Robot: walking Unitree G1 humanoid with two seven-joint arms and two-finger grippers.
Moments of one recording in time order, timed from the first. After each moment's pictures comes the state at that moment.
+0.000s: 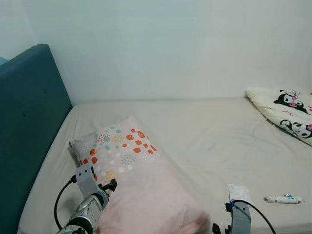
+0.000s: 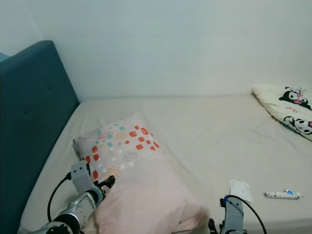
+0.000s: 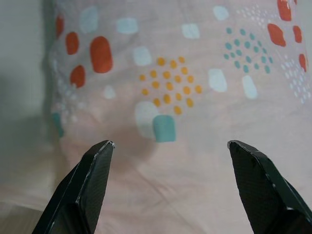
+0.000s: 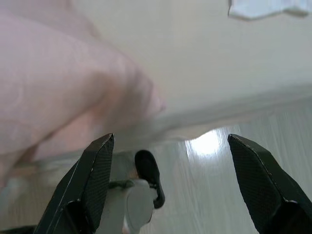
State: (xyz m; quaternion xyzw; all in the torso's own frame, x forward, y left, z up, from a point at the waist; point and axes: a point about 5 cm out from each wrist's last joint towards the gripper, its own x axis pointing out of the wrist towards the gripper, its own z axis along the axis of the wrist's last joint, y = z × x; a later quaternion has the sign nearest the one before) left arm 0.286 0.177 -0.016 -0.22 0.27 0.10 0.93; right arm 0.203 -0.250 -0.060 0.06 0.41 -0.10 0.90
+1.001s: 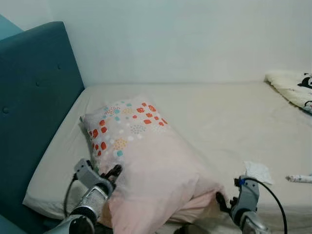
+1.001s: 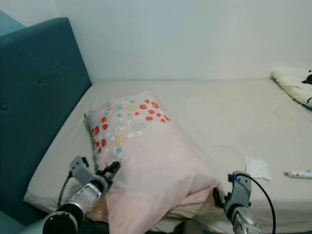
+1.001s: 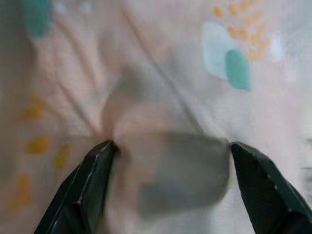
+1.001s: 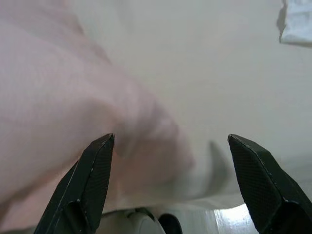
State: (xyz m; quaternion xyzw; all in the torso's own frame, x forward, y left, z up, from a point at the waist) left arm 0.308 0.154 0.007 -0.48 0.20 0.02 0.86; right arm 0.251 -0.265 -0.016 0.08 0.27 -0.09 0.96
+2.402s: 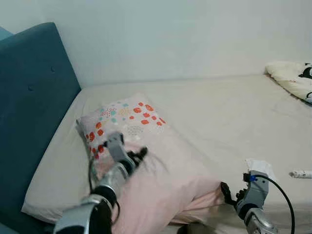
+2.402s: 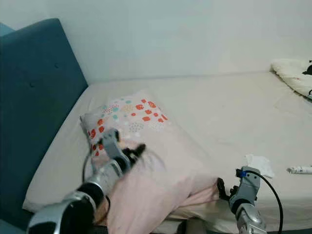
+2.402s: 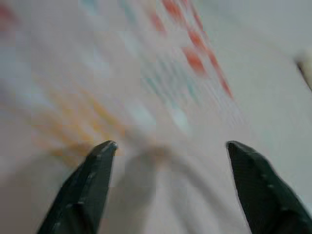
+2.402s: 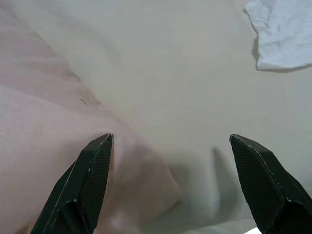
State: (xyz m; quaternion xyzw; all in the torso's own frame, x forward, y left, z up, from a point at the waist) left arm 0.363 0.142 0.078 -0.28 0.12 -0.05 0.95; right arm 0.251 -0.273 -0.005 0.10 0.21 -0.10 0.97
